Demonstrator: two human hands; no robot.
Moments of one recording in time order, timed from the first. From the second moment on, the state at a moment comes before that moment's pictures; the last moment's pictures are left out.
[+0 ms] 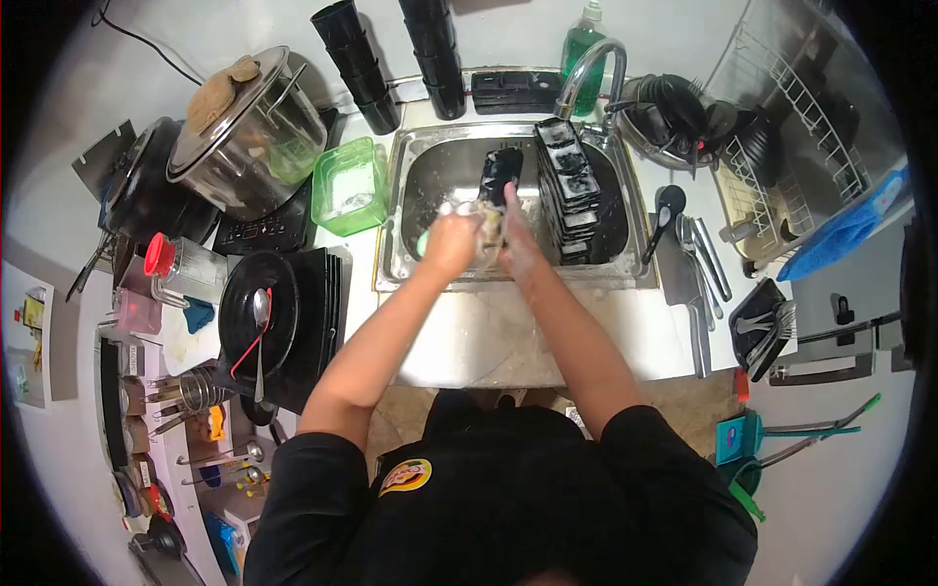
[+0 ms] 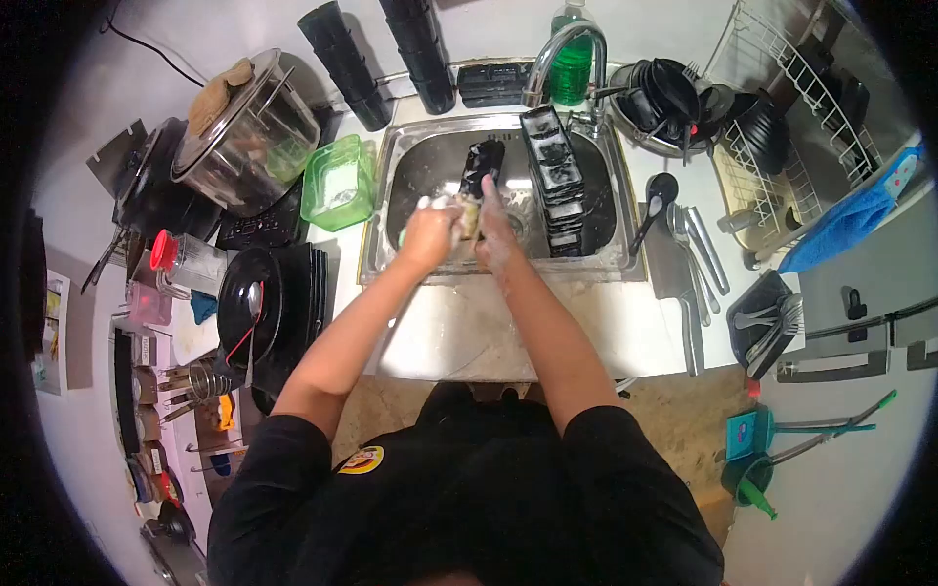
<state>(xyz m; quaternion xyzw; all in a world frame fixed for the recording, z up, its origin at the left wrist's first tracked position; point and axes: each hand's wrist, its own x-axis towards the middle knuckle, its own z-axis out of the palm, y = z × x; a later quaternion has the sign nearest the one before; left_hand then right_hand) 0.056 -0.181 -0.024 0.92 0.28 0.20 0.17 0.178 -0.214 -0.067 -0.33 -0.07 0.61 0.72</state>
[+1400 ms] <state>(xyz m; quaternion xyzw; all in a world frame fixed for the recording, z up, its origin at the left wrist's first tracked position) -0.005 0.025 0.046 0.76 0.58 0.23 0.17 0.159 -0.221 -0.065 -0.41 -0.16 0.47 0.76</state>
